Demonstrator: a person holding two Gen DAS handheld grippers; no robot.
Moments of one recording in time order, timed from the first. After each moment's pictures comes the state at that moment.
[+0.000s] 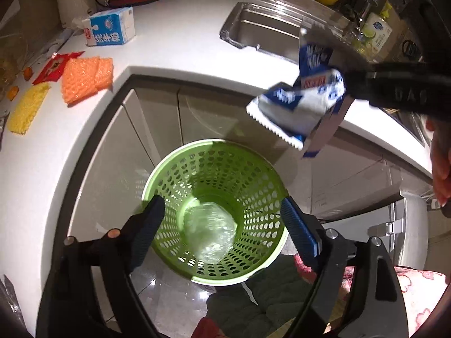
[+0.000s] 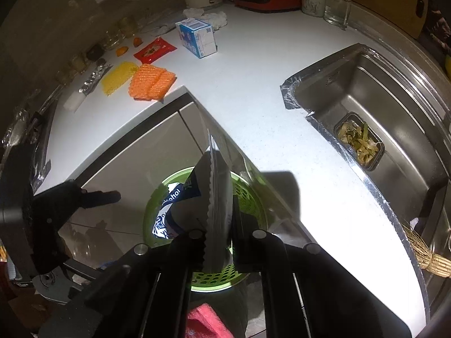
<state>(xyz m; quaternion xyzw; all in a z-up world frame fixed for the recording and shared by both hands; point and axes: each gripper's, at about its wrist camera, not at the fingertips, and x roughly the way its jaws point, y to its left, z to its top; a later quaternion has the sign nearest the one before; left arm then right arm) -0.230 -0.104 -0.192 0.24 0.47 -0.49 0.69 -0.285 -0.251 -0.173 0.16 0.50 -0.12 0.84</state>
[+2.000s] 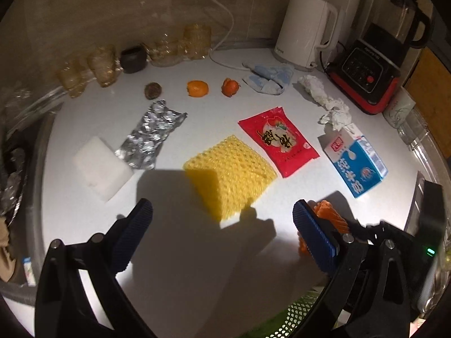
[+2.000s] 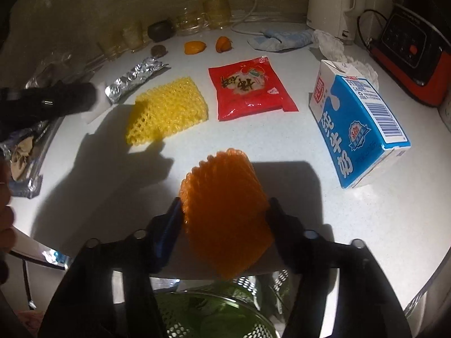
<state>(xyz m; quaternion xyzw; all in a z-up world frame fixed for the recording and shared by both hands) 0.028 -0.049 -0.142 0.02 0.47 -0.15 0.87 -0.029 -0.222 -0.212 0.03 0.48 0.07 0.87</state>
